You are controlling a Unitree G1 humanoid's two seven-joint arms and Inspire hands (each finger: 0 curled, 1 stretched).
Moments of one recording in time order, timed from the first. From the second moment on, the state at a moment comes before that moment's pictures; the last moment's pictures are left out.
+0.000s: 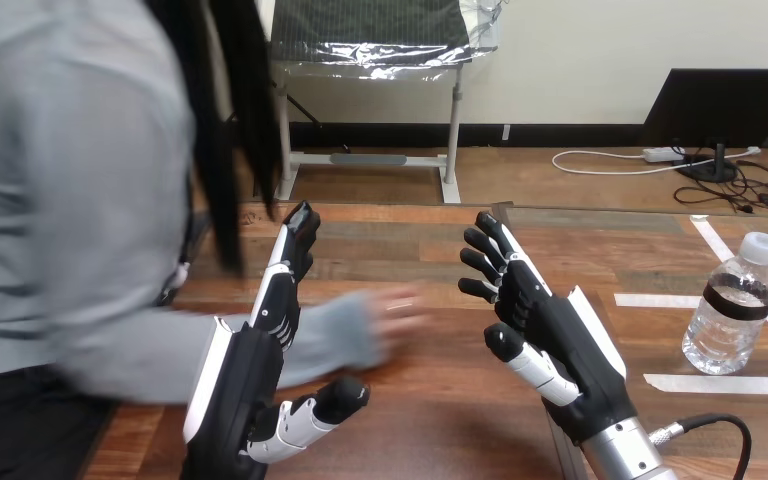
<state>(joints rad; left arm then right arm) 0.12 0.10 -0.13 0.43 0.04 -1.05 -0.07 -0.31 -0.12 -0.09 1.14 0.11 -1.13 0.49</state>
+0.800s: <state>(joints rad) 0.12 0.10 -0.13 0.43 0.04 -1.05 -0.07 -0.31 -0.12 -0.09 1.14 0.11 -1.13 0.48</state>
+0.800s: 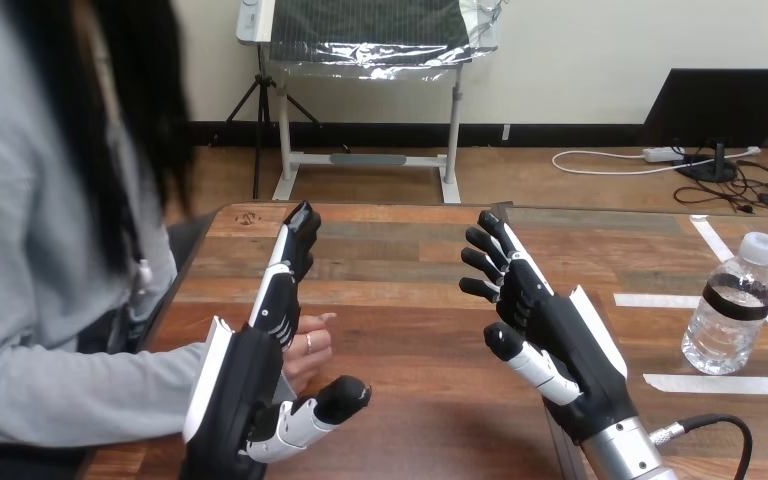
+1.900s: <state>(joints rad) 0.12 0.10 -0.10 0.43 0.03 -1.05 -0.08 -0.31 -0.12 -0.10 1.14 0.03 -1.15 0.30</state>
